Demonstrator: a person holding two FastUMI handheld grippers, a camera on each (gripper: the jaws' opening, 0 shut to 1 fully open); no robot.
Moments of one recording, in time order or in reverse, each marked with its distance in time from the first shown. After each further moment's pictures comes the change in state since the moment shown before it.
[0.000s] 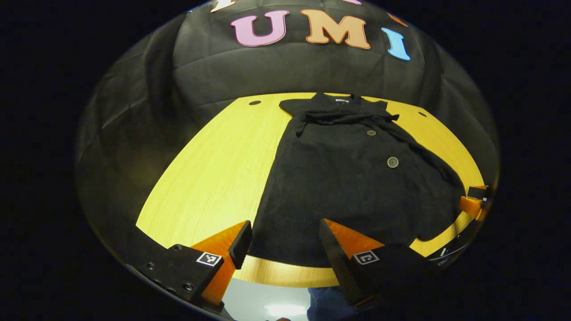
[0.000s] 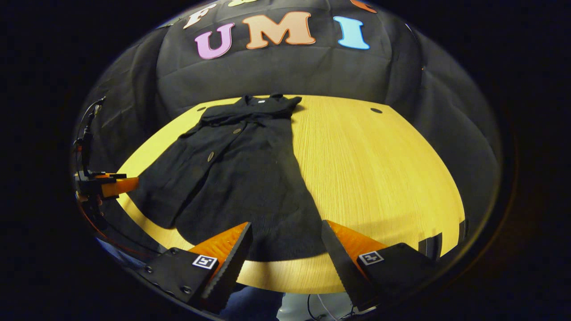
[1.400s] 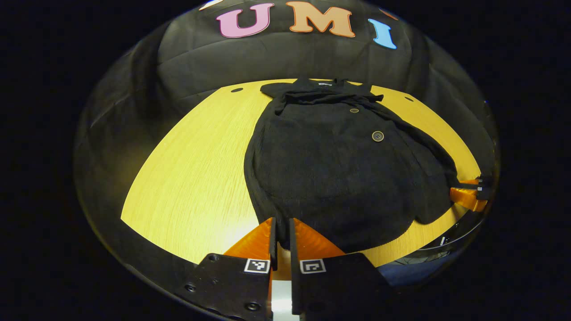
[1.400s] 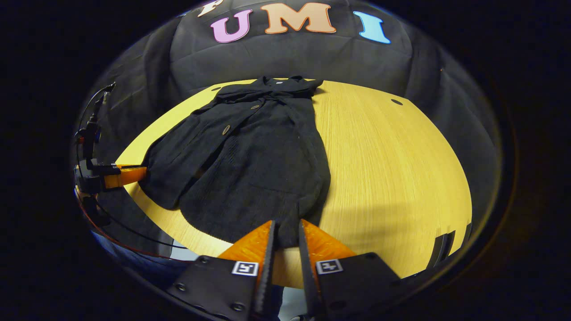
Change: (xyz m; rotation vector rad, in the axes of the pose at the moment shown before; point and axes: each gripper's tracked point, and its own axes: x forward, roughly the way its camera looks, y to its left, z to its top) left arm 0.006 -0.024 -0.028 0.014 0.057 -0.083; right arm 0.010 0.029 -0.027 -0.078 0.078 0.057
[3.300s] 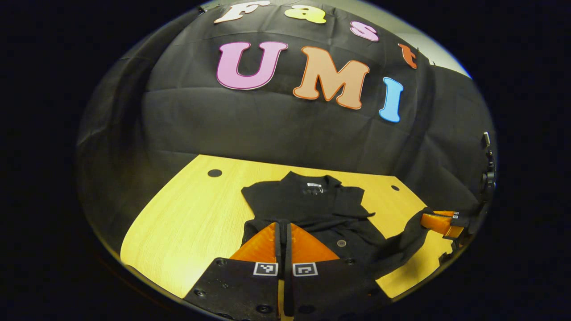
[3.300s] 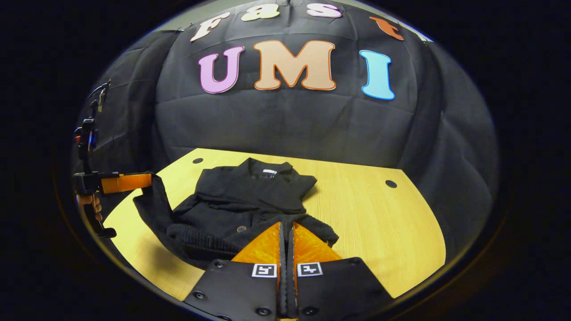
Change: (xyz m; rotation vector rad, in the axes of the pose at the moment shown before) left arm 0.033 0.005 0.288 -0.104 -0.436 -0.190; right arm -0.006 -0.015 0.272 0.024 -0.374 -0.112
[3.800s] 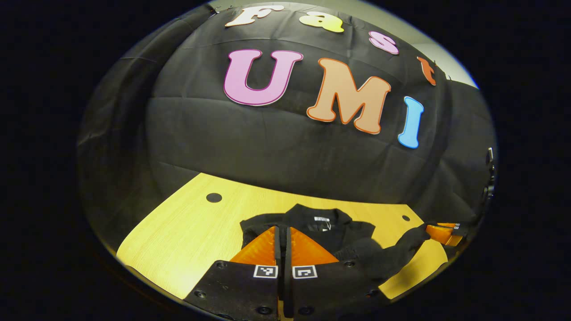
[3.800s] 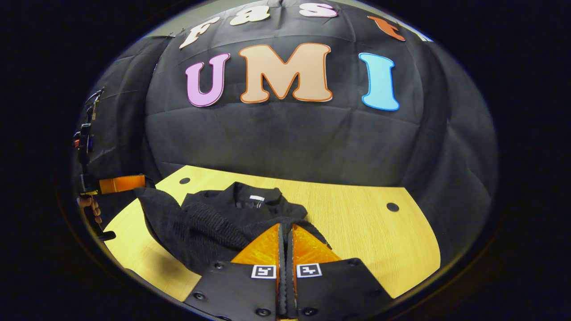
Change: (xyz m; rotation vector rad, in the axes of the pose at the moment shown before) left arm 0.068 0.012 0.073 -0.079 -0.108 0.076; right arm 0.067 -0.030 0.084 -0.009 -0.059 0.012
